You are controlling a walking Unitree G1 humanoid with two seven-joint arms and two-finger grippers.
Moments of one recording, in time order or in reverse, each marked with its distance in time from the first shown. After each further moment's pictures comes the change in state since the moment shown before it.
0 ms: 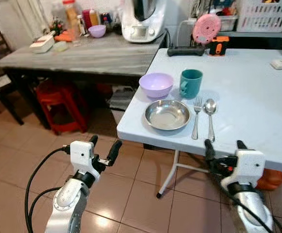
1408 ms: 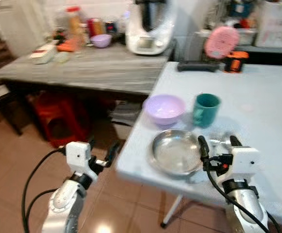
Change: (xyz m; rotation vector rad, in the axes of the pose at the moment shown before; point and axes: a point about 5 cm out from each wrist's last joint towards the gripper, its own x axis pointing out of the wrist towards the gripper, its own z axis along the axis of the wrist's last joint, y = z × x) left arm -0.002 -0.004 0.001 -0.044 -0.003 -0.051; right arm 0.002 0.004 0.006 0.011 -0.025 0.016
